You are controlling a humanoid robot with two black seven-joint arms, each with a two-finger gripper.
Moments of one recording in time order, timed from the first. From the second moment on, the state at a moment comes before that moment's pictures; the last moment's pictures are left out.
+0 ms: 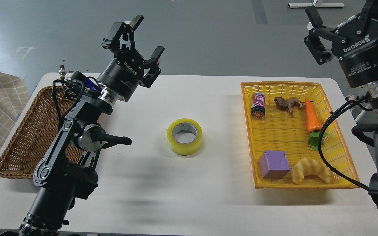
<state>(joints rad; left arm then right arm) -0.34 -0.04 -1.46 -1.44 0.93 -0.30 -0.01 0.34 -0.18 1.55 1.71 -0.72 0.30 -0.06</state>
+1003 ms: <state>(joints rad) -0.34 -0.04 -1.47 -1.49 0.92 -0.31 -0.16 0.33 -0.17 1.54 1.70 -0.72 0.38 -0.05</state>
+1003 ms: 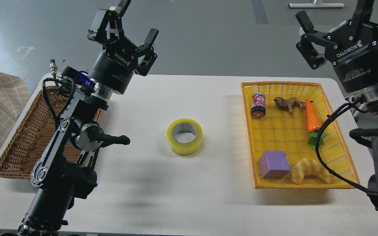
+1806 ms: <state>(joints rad) -0.35 0.07 -1.25 -1.50 1.53 -0.21 -0.15 0.33 -0.18 1.54 1.69 -0.72 0.38 -0.05</state>
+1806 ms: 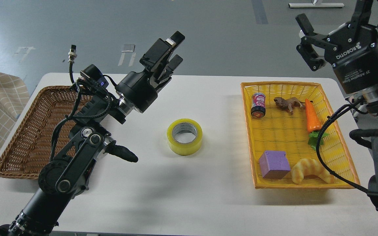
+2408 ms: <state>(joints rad) -0.49 0.15 -0.92 -1.32 2.18 -0.19 -0.11 0.33 -0.17 1.56 1.71 -0.72 0.37 -0.05</state>
